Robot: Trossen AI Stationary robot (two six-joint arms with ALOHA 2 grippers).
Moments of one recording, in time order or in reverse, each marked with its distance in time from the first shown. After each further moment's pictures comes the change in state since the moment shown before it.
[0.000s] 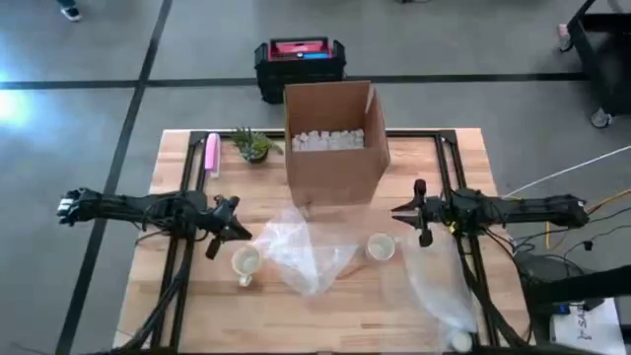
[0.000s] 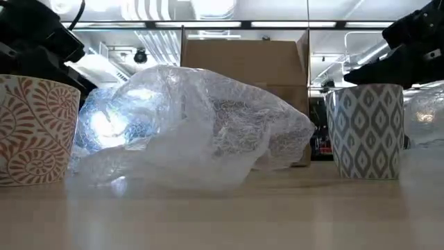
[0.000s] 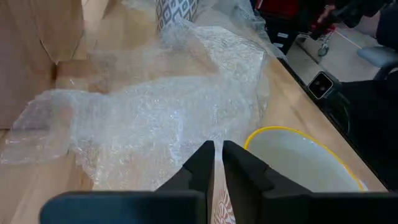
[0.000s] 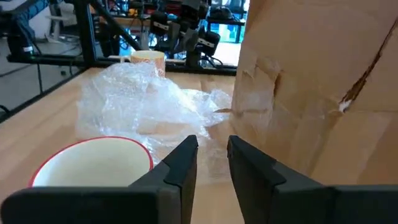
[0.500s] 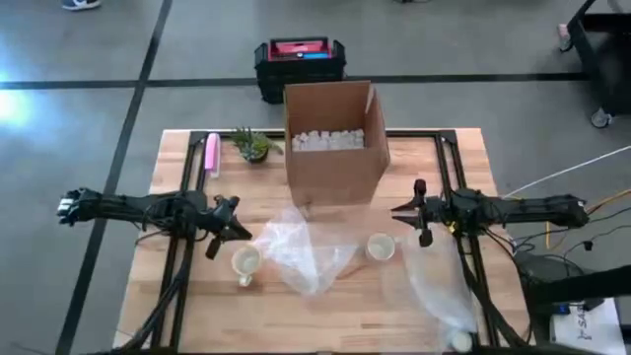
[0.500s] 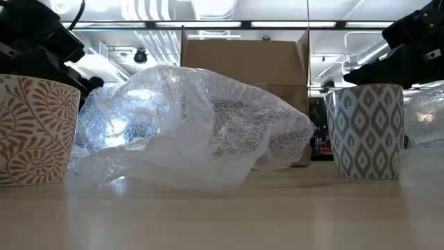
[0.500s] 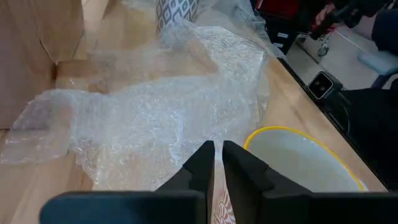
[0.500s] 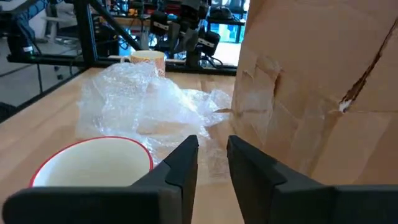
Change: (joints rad) left arm 0.000 0.000 0.000 0.000 0.000 0.000; right arm 0.000 0.001 0.000 0.000 0.000 0.000
